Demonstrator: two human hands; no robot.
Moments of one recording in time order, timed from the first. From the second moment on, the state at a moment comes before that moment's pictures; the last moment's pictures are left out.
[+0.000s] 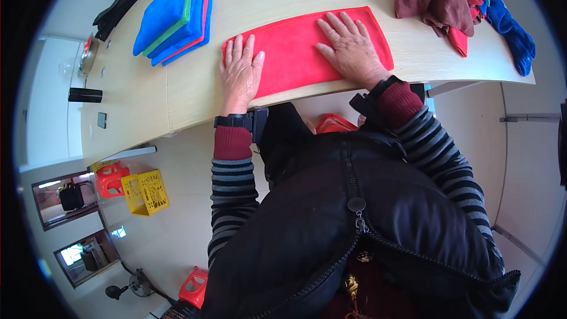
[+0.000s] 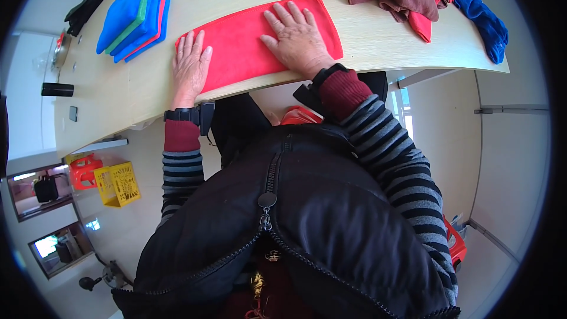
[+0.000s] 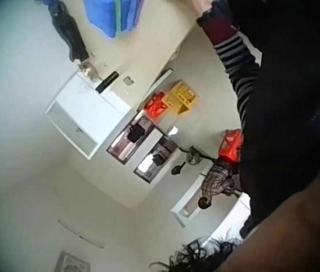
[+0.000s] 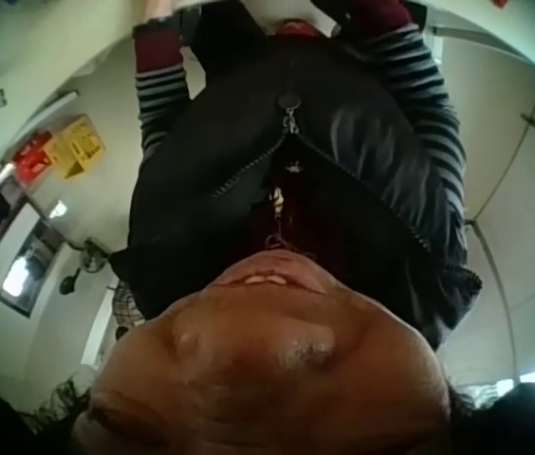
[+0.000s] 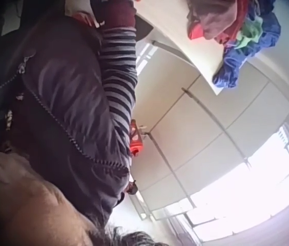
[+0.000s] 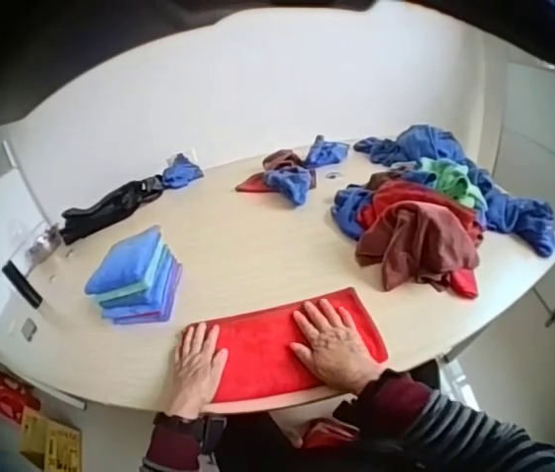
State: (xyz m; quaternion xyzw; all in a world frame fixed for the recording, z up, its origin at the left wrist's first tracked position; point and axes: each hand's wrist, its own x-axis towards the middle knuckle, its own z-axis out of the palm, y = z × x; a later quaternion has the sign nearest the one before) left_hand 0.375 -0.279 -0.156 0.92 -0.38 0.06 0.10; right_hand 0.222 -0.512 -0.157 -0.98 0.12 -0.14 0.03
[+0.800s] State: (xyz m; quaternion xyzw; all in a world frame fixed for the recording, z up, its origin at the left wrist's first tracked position) left_hand 0.403 -0.228 -0.120 0.65 -0.10 -0.28 0.70; right_hand 0.245 -0.453 -0.144 -0.99 0.10 -0.10 0.02
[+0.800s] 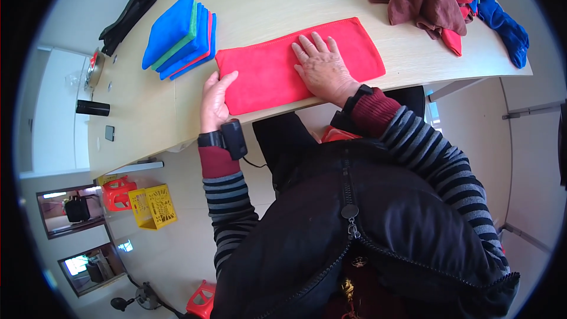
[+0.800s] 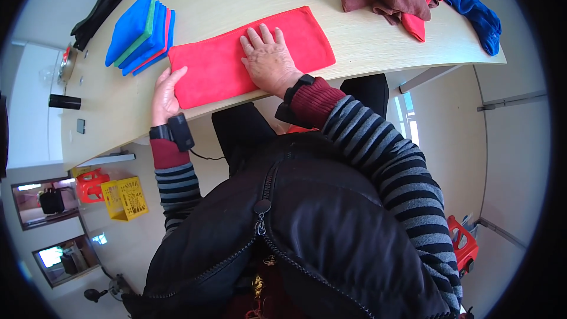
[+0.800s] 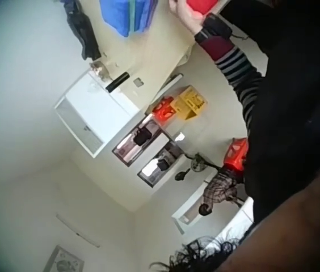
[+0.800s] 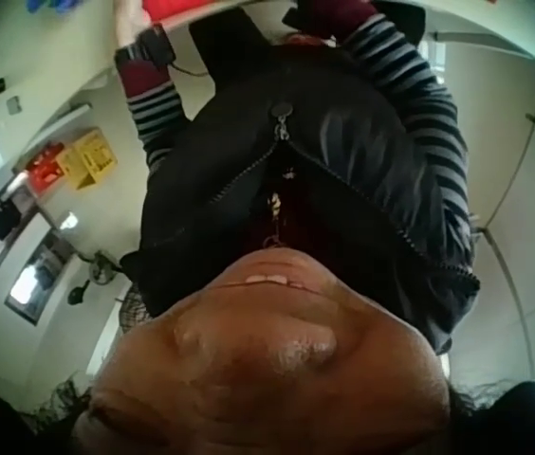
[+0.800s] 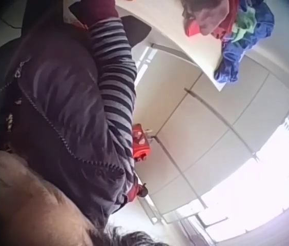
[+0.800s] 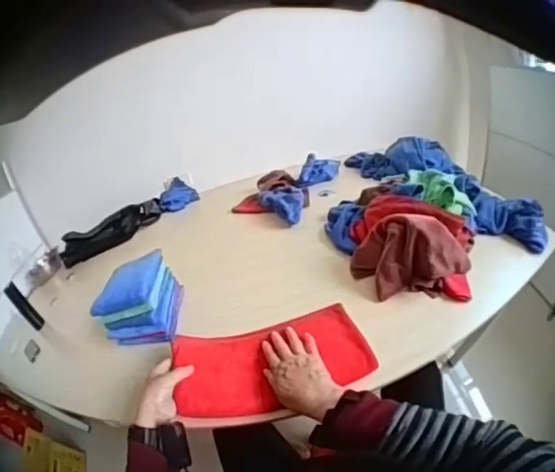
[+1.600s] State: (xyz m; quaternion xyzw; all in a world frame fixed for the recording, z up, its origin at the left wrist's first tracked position) left_hand 0.317 -0.454 -0.105 0.82 -0.39 -0.14 0.39; right_hand 0.145 -0.484 -0.138 -0.97 0.09 -0.20 0.14
